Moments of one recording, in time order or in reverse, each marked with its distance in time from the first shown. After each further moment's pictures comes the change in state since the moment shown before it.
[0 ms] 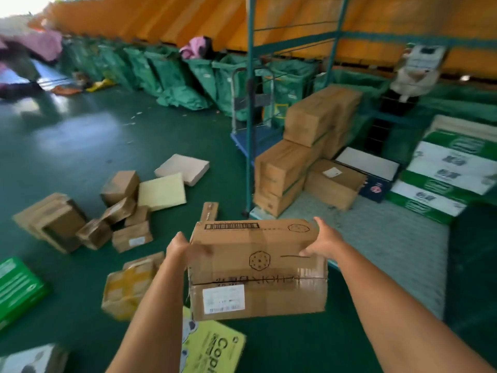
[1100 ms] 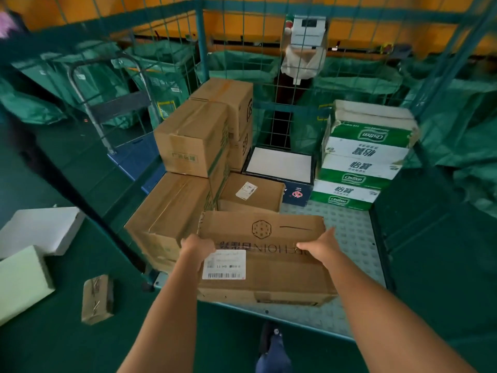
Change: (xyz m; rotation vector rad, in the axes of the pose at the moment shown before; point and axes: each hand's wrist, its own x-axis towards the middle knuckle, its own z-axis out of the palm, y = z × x) left_hand 0.295 0.277 0.452 0.637 -0.246 0.155; right_hand 0.383 0.164 -0.215 0.526 0.381 0.557
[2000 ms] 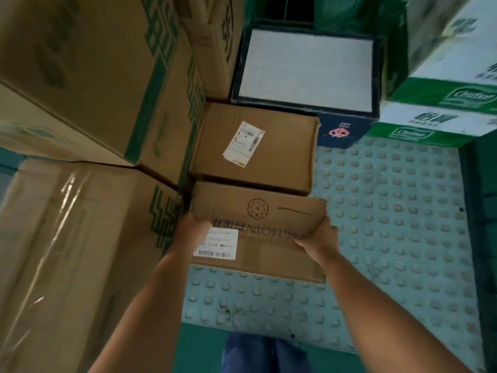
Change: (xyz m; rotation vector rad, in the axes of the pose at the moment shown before) left_hand 0.403 0.067 0.148 0.100 -0.081 -0.194; right_hand 0.362 0.009 0.232 -0.242 -0.090 0.269
